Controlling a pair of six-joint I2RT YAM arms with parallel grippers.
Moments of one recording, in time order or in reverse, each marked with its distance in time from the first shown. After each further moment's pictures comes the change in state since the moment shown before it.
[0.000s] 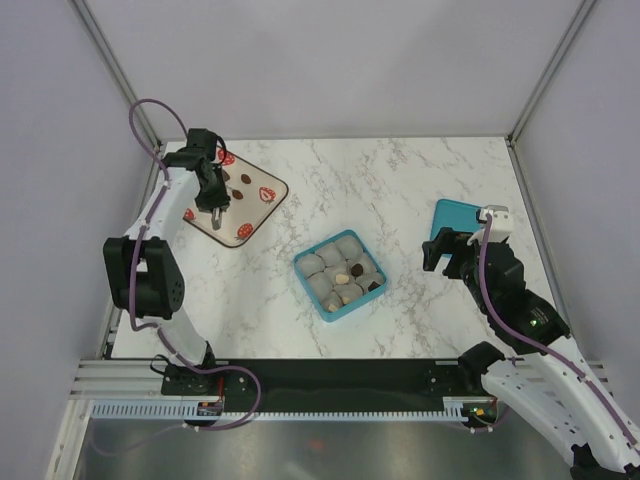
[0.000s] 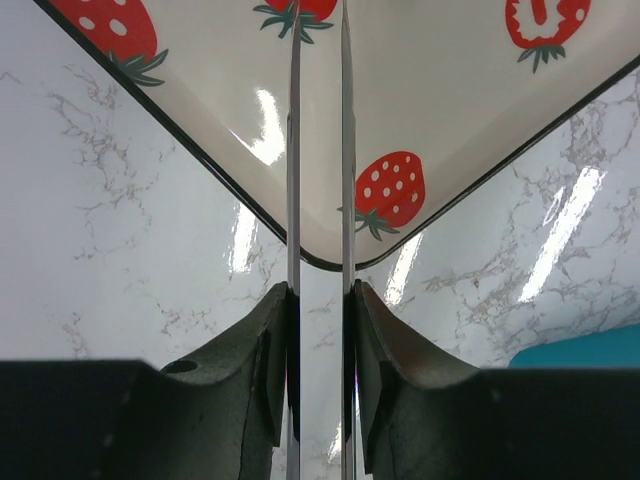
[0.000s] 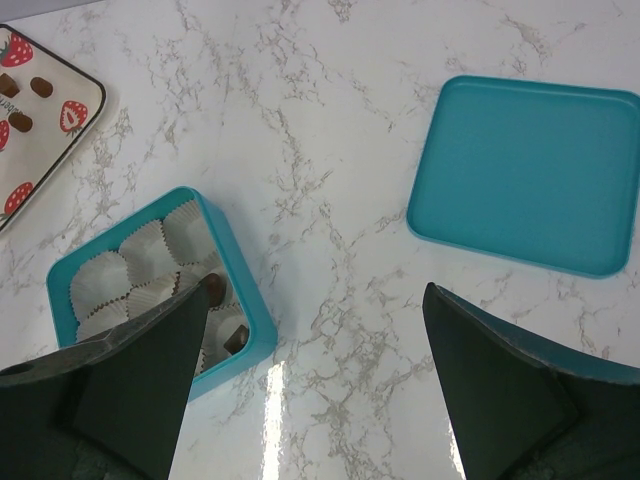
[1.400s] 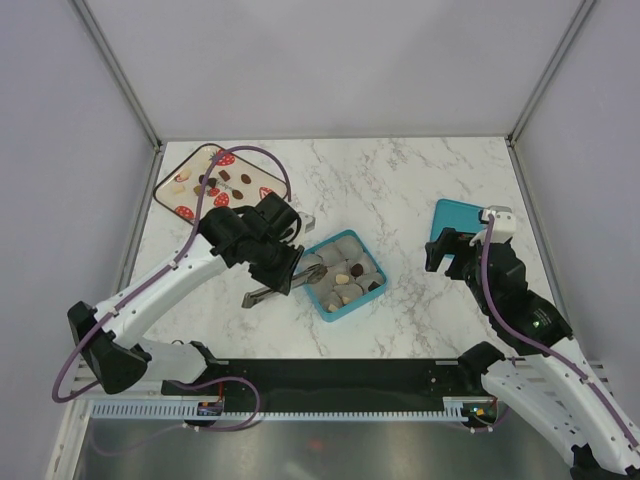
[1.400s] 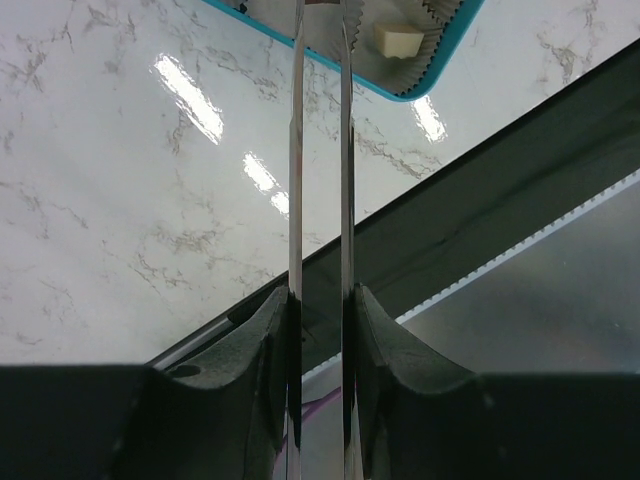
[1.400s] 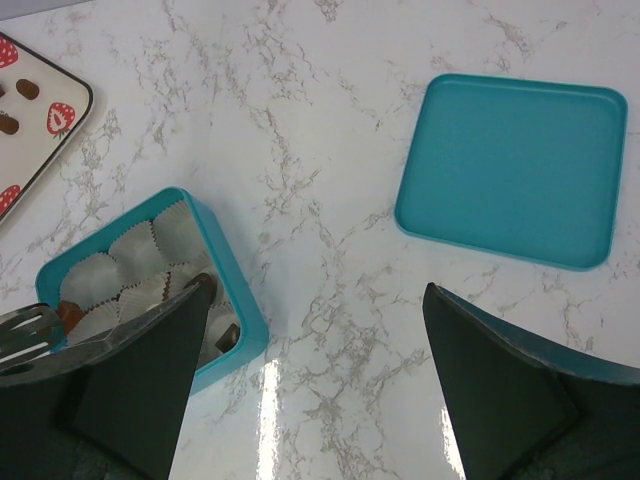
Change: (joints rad) left arm -0.728 -0.472 -0.192 -0.349 0.233 0.025; right arm 0.000 -0.003 0.014 -0.032 0.022 0.001
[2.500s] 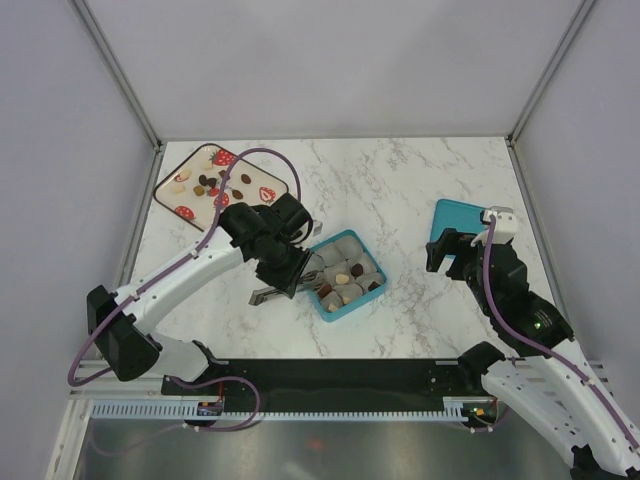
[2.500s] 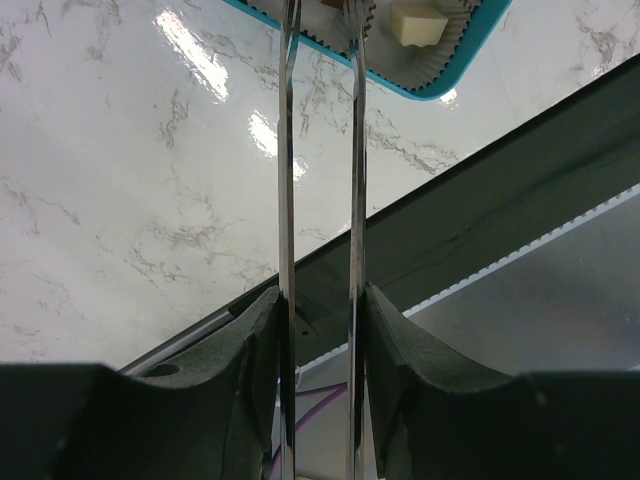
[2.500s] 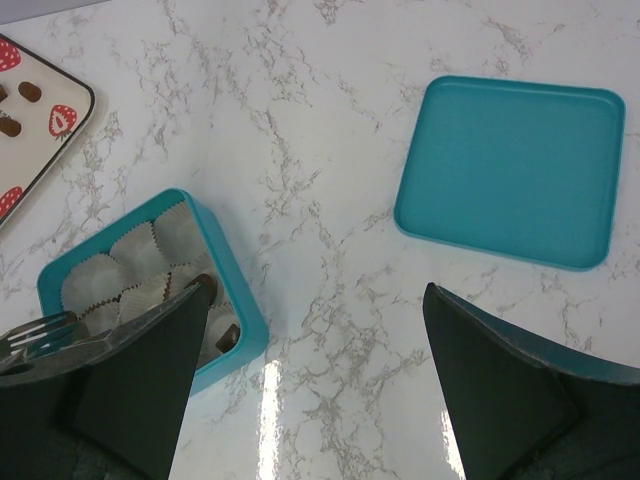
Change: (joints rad) left arm -0.009 0.102 -0.003 -0.003 -0.001 0.000; right arm 0.000 -0.010 0.000 -0.002 0.002 -0.001
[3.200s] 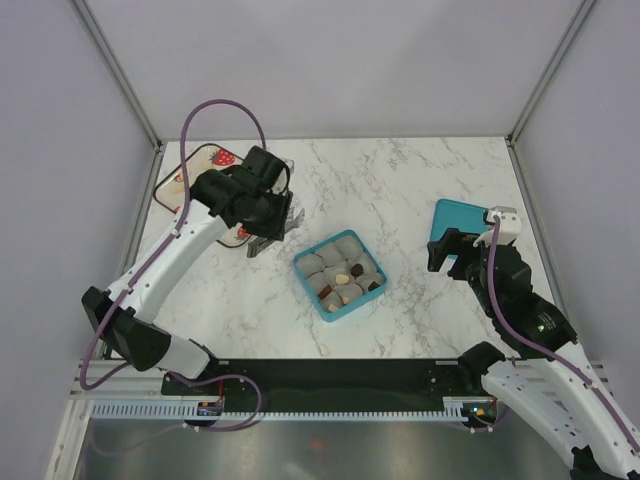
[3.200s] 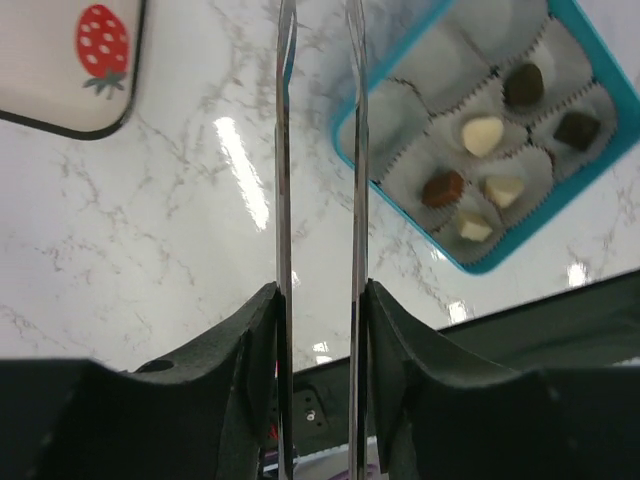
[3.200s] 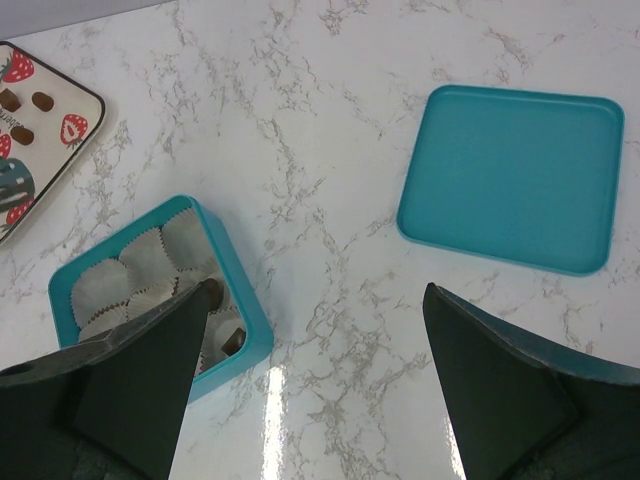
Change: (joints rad) left arm 0.159 0.058 0.246 0.039 -0.170 -0.027; right arm 0.000 -0.011 0.012 -0.003 -0.001 0.000
